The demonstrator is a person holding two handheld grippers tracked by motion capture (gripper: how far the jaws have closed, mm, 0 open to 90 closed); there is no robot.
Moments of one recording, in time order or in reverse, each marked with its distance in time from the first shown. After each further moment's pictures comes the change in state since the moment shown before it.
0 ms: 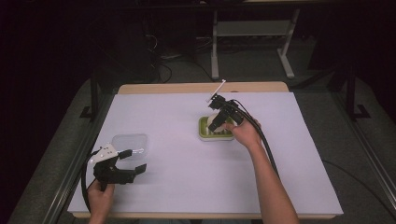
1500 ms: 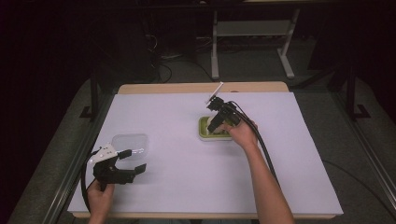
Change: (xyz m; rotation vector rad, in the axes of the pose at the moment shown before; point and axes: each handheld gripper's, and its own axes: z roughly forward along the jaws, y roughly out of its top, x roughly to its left) left arm 0.001 0.000 -0.001 -0.002 0.001 -0.003; right arm -0.004 0.003 0.019 0.039 -0.006 0.050
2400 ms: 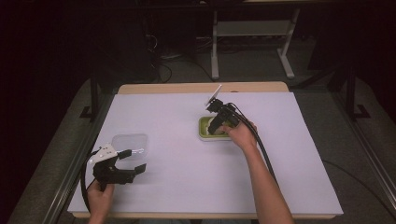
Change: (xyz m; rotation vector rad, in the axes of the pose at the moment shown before) left arm 0.000 0.000 0.000 -0.001 0.001 -0.003; right arm 0.001 0.000 0.009 0.040 -0.010 0.013
